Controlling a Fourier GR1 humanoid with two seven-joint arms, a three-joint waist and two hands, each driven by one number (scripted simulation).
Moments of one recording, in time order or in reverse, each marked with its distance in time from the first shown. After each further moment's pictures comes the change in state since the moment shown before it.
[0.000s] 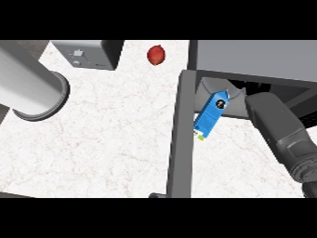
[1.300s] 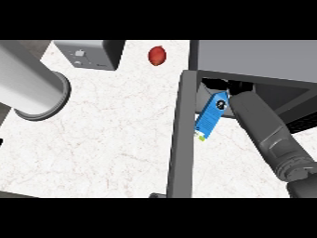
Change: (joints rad) left arm -0.074 0.006 -0.015 0.093 -0.063 0.006 -0.036; right arm -0.035 0.078 0.057 0.006 0.074 -0.054 0.043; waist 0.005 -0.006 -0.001
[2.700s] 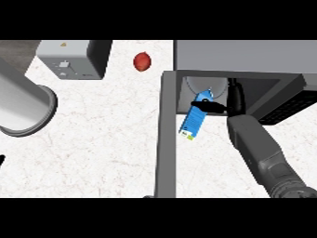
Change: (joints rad) left arm 0.121 -0.076 -0.025 -0.081 -0.071 -0.010 -0.052; right arm 0.200 0.060 -0.124 -0.118 -0.122 0.345 -0.237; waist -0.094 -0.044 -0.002
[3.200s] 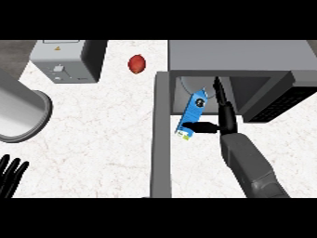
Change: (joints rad) left arm 0.061 -0.022 -0.106 -0.049 0.020 -0.109 0.023; right arm 0.149 0.075 0.012 -0.087 -0.045 0.243 -0.073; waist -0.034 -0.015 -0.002
